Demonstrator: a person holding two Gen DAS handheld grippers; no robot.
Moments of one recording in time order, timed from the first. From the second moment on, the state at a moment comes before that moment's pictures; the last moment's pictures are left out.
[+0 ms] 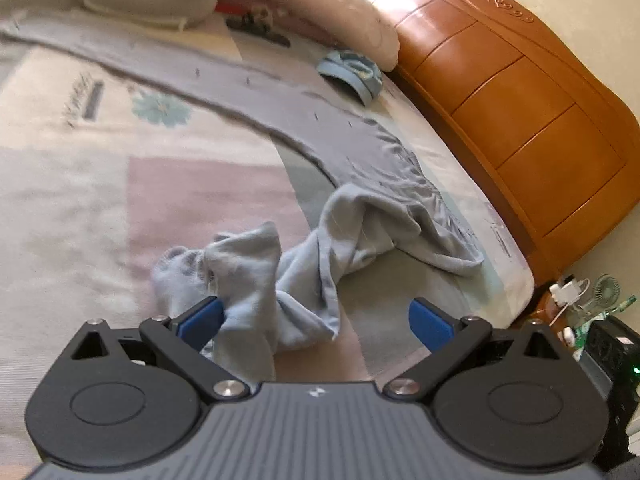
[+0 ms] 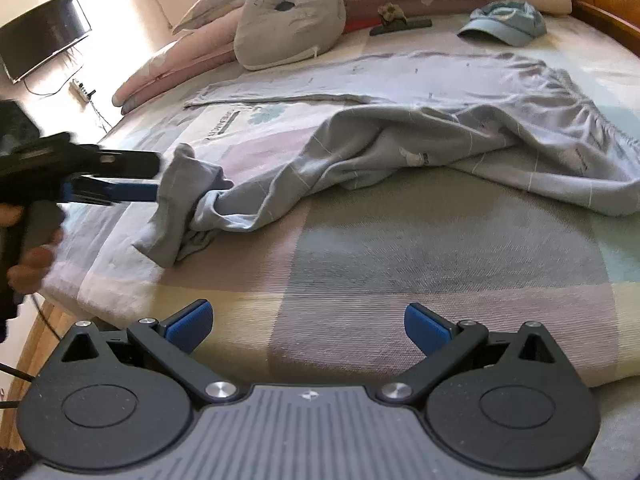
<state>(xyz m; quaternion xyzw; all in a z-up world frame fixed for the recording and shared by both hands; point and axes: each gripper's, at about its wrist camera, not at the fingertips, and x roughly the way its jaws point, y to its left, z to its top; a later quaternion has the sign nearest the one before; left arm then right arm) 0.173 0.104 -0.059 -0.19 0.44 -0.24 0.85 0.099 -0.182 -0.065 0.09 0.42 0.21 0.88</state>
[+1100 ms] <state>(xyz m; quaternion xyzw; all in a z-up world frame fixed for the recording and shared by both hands) 0.117 0.130 -0.091 -0.28 0.40 -0.22 0.84 0.111 -0.142 -0.099 -0.06 0.39 0.22 0.89</state>
